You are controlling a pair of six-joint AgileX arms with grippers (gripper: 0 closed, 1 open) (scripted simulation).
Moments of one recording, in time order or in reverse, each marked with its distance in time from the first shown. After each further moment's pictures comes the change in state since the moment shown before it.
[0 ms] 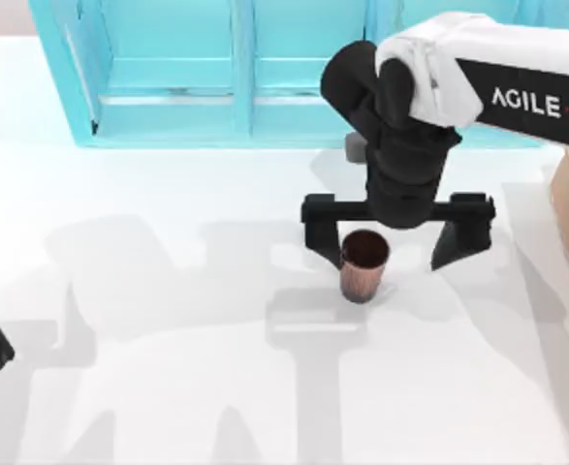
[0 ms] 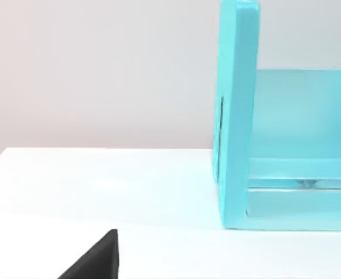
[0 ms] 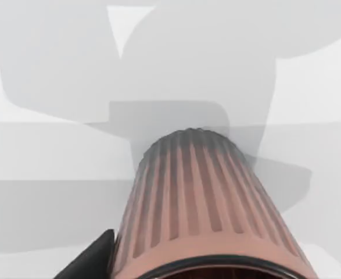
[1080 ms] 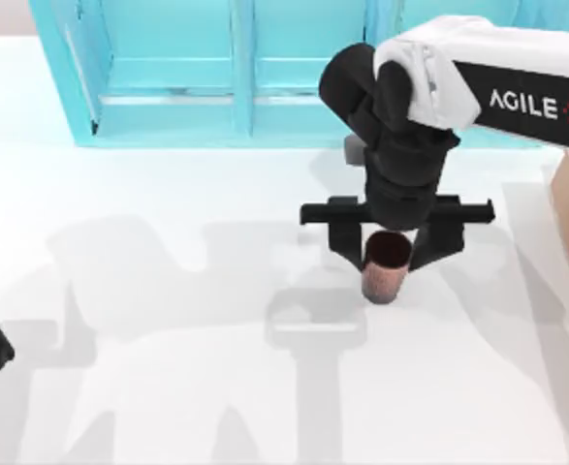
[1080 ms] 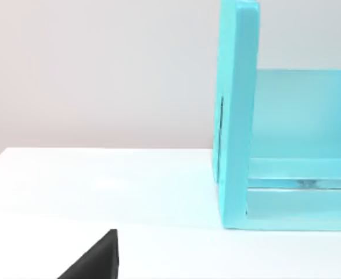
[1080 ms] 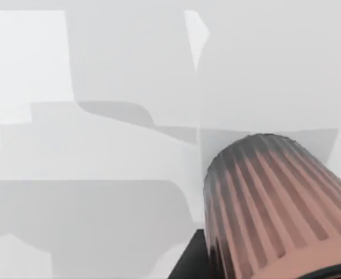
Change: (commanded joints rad) left arm 0.000 0.000 0.000 0.000 0.000 0.000; right arm 0.000 0.000 0.000 0.000 0.000 0.000
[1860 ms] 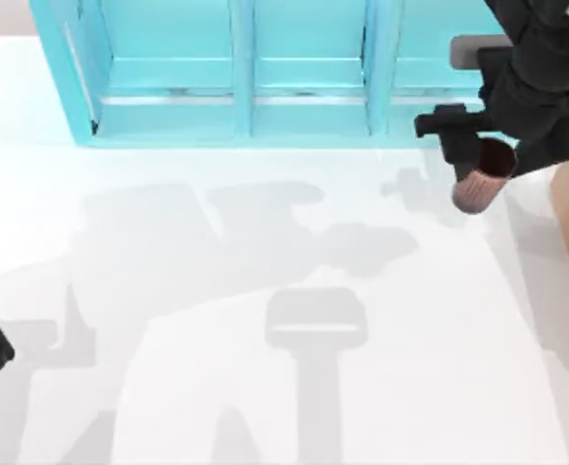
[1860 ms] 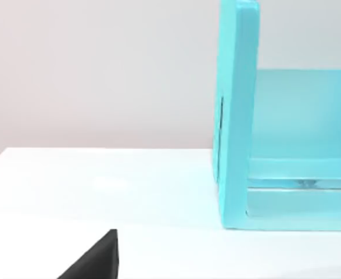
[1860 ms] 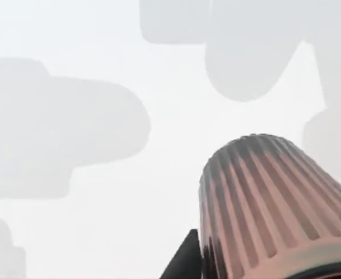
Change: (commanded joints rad) left arm 0.000 0.000 0.000 0.000 0.000 0.000; right arm -0.259 -0.167 0.029 -0.036 -0.006 -0.352
